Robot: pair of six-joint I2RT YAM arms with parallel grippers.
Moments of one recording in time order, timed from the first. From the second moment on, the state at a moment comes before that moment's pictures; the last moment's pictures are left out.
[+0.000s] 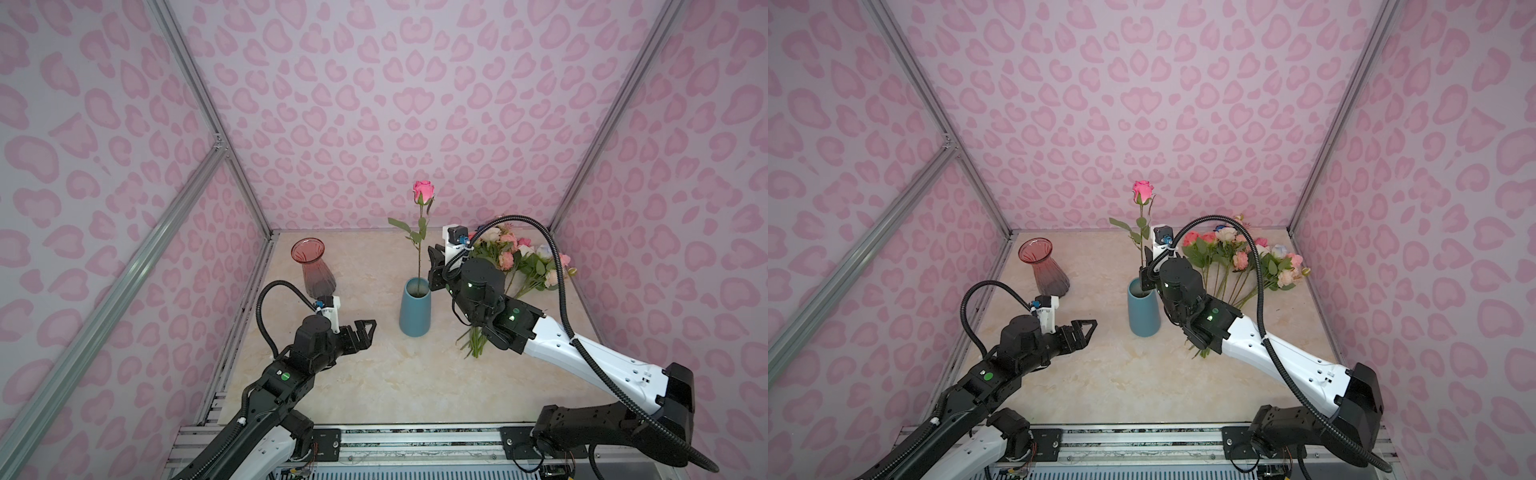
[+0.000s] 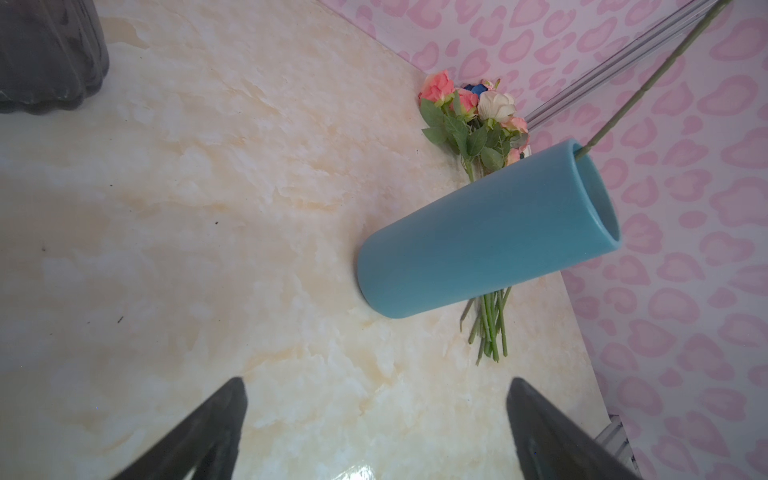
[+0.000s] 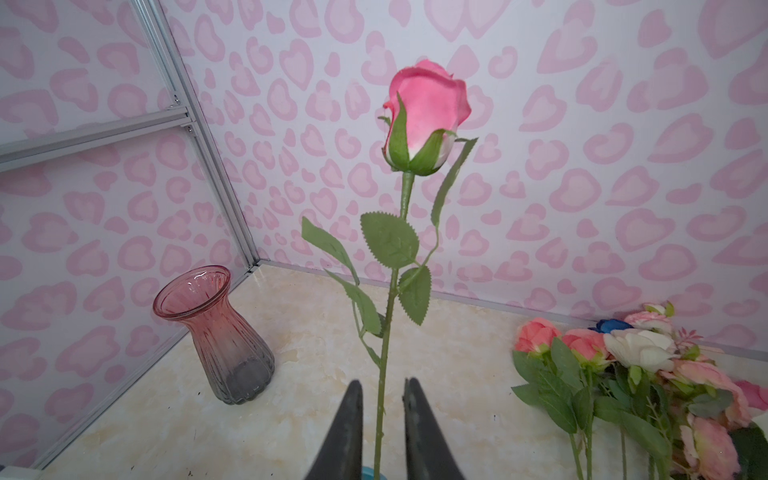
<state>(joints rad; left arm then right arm) -0.51 0.70 0.51 -0.31 0.10 -0.71 0.88 1.29 1.17 -0.01 0.52 0.16</state>
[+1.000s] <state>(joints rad) -0.63 0.91 0.49 -0.09 0.22 -0.76 0.13 1.90 1.30 -0.52 0.09 0.40</state>
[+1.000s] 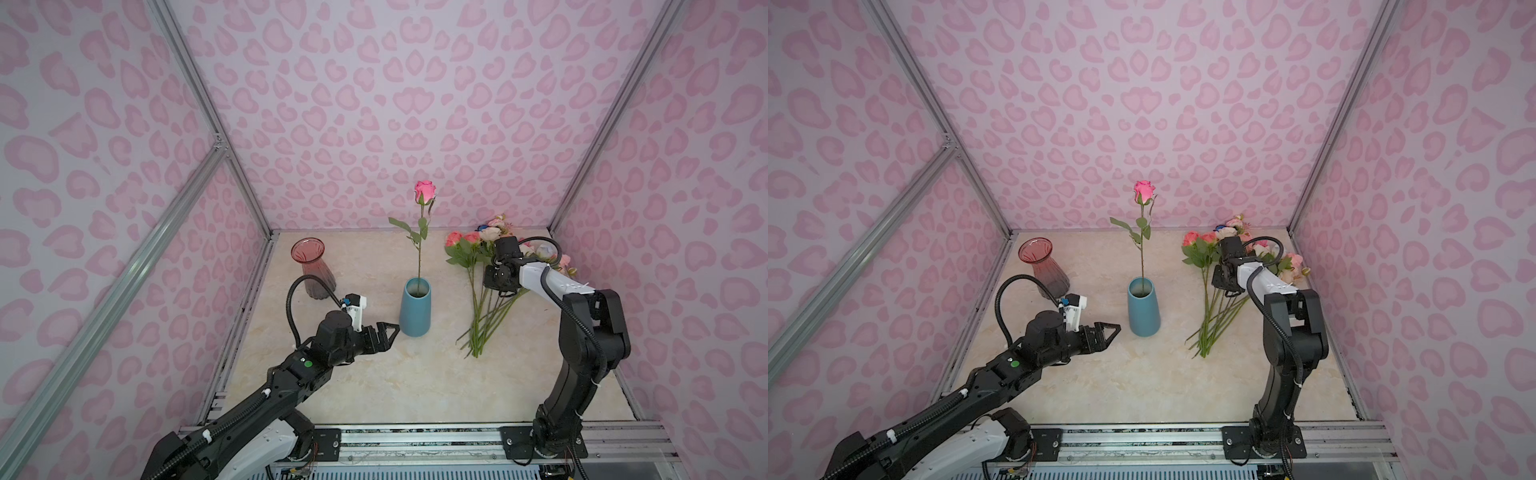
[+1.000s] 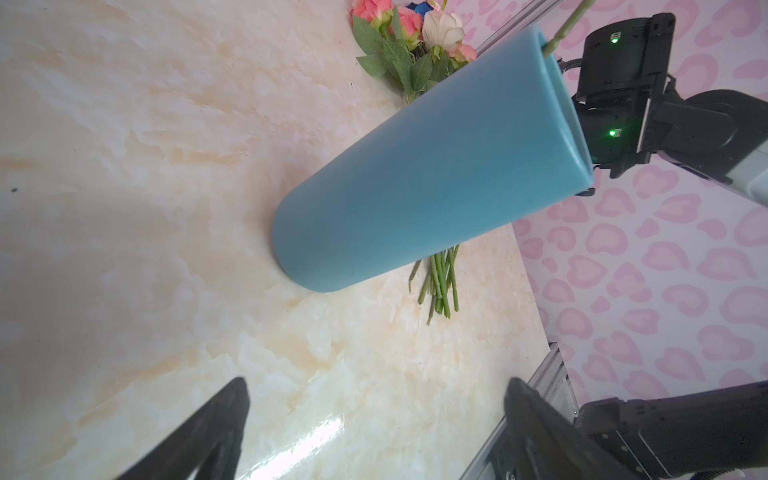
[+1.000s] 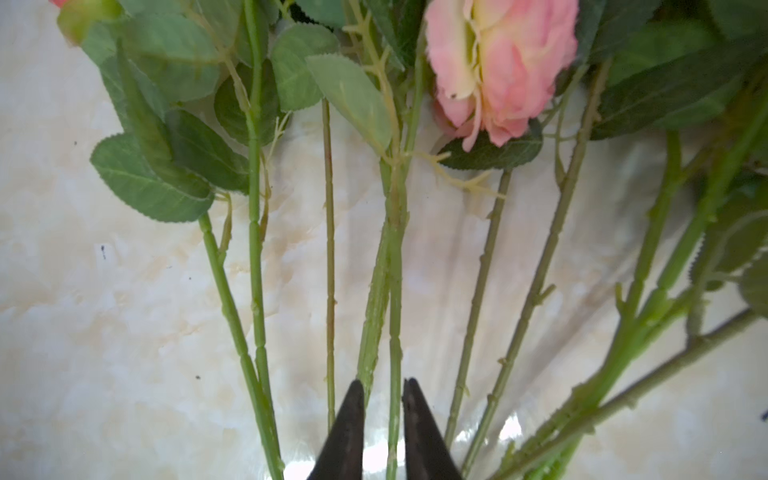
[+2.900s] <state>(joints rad) -0.63 0.35 0.51 -0.39 -0.39 -0.82 0.58 1.13 1.17 -0.07 0.30 0.29</state>
